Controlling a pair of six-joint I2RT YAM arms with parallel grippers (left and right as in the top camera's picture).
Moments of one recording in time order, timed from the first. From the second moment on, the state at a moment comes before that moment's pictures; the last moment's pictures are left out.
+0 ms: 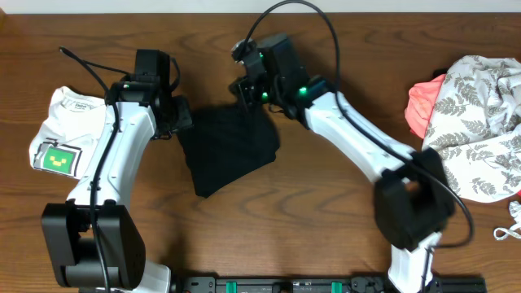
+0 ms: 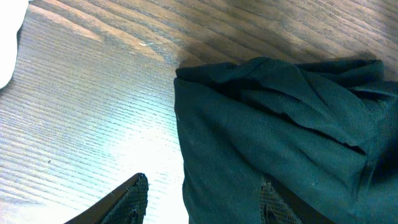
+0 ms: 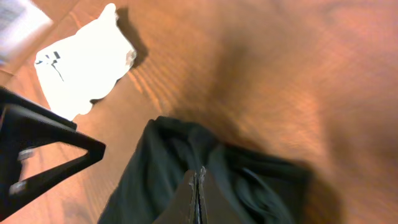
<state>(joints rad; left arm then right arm) -0.05 1.67 1.31 -0.92 -0.01 -0.35 0.59 2.06 1.60 -0.26 -0.44 0.24</state>
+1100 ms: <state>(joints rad) -0.05 1.67 1.31 -0.93 -0.02 -0.33 0.55 2.27 1.61 -0.23 -0.68 0.38</state>
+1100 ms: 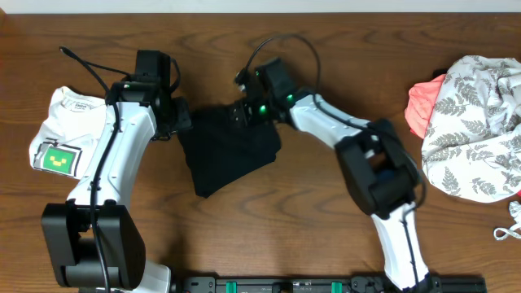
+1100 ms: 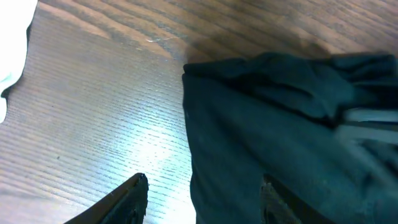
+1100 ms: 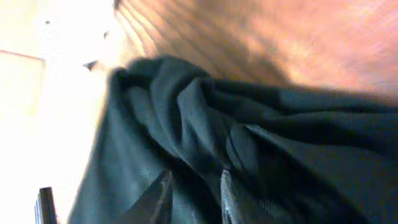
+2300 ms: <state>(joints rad) -0.04 1.65 0.83 -0.56 0.53 -0.23 0.27 1.89 1.61 -0.94 -0.42 0.09</state>
